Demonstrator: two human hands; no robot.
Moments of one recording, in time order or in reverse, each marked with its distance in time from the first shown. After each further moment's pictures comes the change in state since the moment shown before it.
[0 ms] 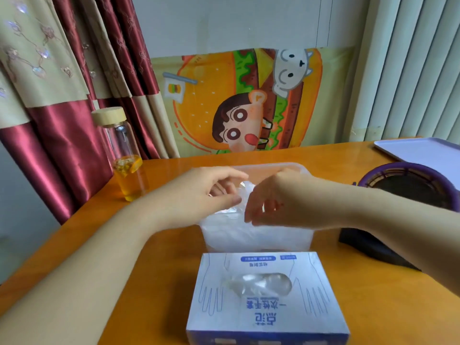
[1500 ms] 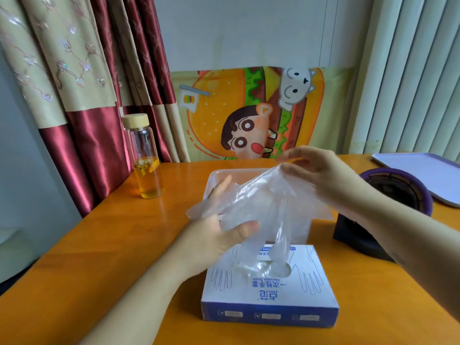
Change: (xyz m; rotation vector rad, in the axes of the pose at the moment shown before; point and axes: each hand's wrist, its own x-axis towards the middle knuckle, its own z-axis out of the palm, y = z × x) left_hand -0.071 0.009 0.058 -0.350 0.250 -0.071; right_hand -0.034 -0.013 -0.005 0.596 0.561 0.297
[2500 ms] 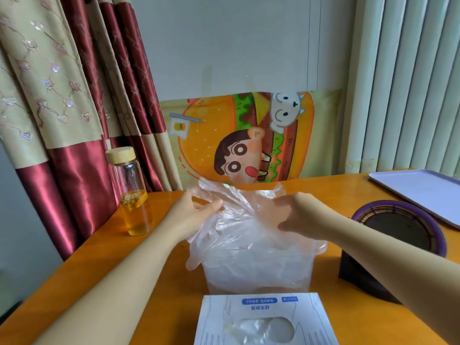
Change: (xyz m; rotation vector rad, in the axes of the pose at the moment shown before) left_hand 0.121 -0.018 -0.040 0.278 0.174 -0.334; right_hand 0.058 0.056 0.006 -0.643 -0.225 0.127
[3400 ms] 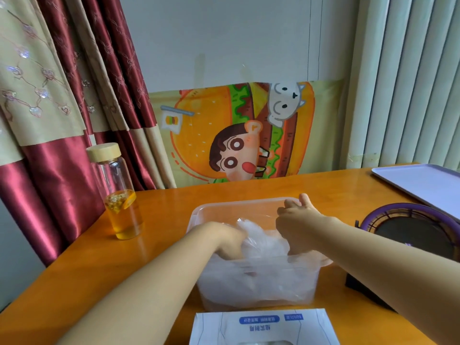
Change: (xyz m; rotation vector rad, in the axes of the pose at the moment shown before) left_hand 0.050 0.018 0.080 0.950 -0.722 0.241; right_hand 0.035 0.007 0.026 -0.792 -0.360 -0.087
